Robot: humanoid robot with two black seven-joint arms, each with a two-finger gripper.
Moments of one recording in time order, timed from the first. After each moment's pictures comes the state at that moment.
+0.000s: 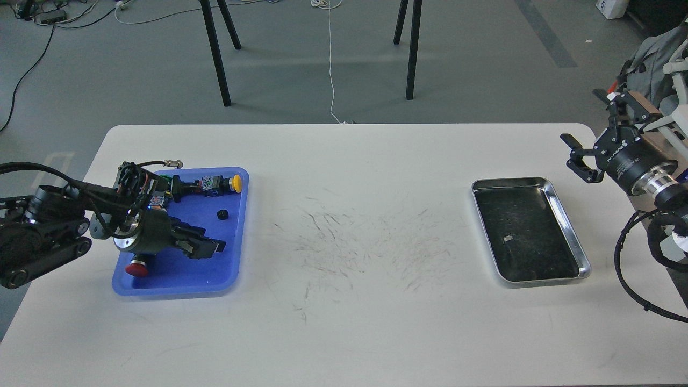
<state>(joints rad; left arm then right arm) -0.98 0.67 0.07 -0.97 1.65 -0.34 -0.49 0.69 -0.66 0.52 0.69 -0.06 0.49 0.34</state>
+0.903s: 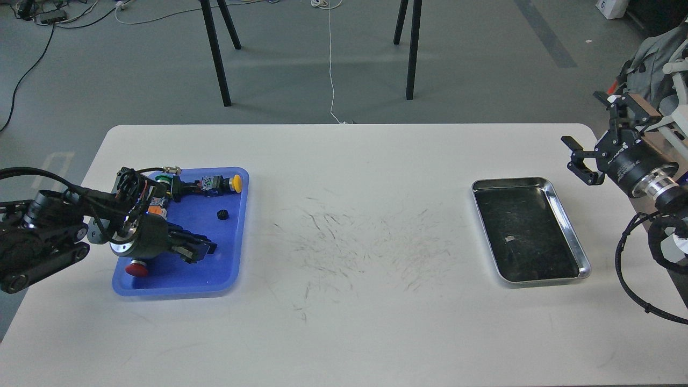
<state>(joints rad) -0.96 0.67 0.09 -0.94 1.68 -0.33 -0.49 0.69 -0.66 0.52 0.69 -0.06 0.49 0.34</state>
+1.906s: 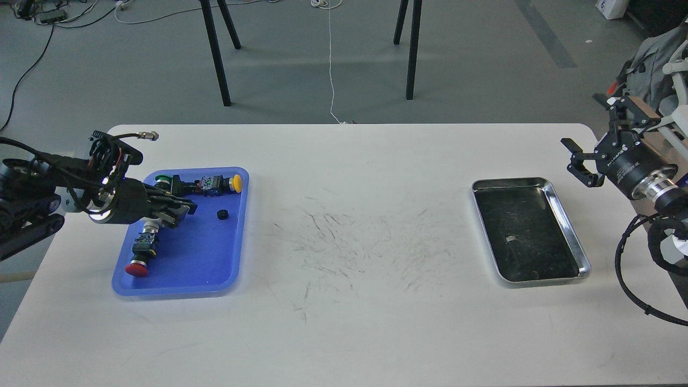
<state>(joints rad) -1.07 0.74 0.07 -0.94 1.71 -0.28 -0.49 0.68 -0.65 0.52 0.69 -0.06 0.49 0.34</state>
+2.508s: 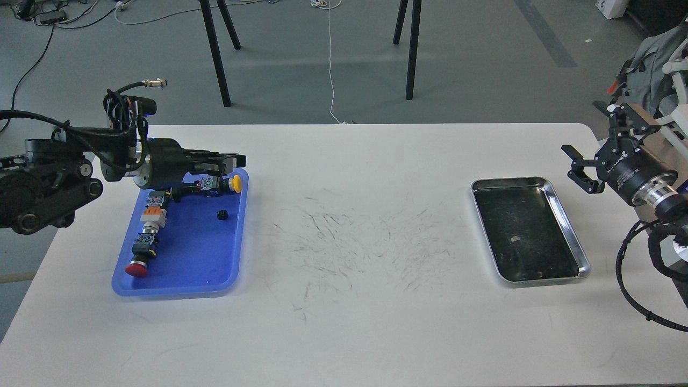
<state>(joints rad) -1.09 0.62 -0.03 -0.94 1.33 -0.29 -0.49 0.66 -0.65 0.52 0.69 -0.06 0.49 0.34</state>
